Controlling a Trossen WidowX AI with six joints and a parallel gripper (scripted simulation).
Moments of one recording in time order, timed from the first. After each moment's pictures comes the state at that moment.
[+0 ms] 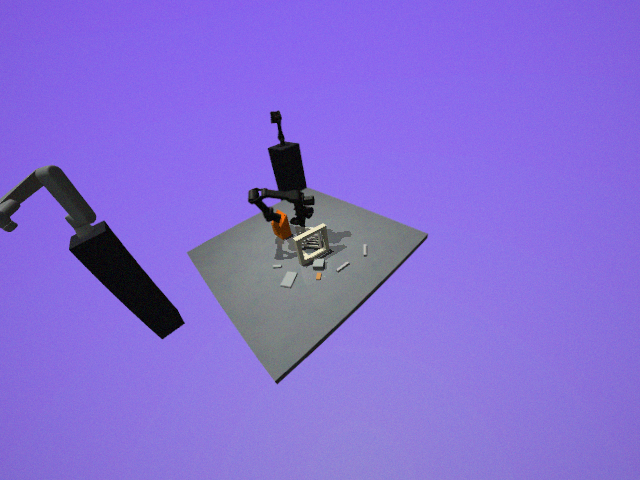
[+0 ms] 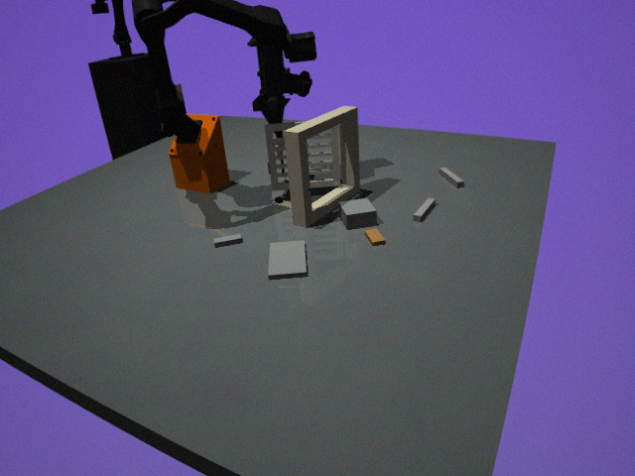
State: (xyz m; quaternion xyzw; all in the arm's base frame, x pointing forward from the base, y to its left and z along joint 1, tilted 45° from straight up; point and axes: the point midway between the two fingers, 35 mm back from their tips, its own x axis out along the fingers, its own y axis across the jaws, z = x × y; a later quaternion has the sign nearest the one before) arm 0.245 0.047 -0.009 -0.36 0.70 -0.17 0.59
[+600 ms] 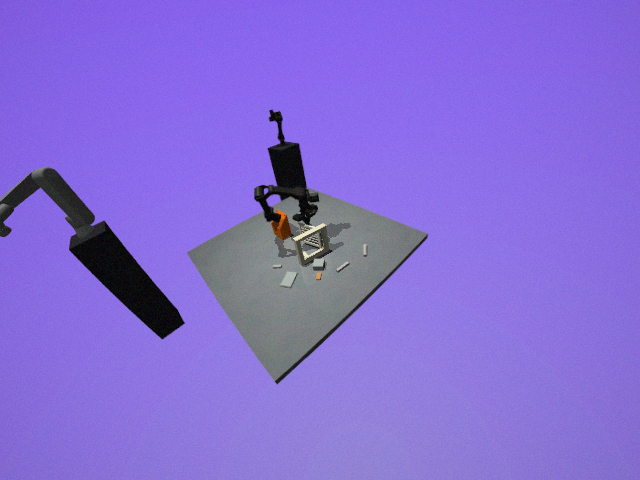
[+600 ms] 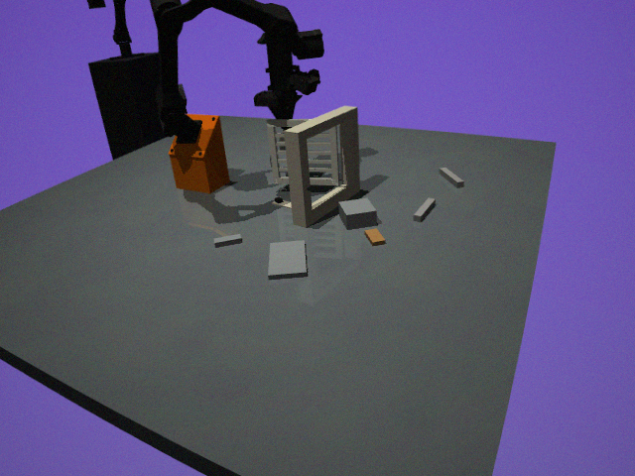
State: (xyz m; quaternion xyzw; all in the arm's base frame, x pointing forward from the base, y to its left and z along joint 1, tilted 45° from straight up) arm 0.246 0.076 -0.038 -0.27 0.67 -0.26 0.64
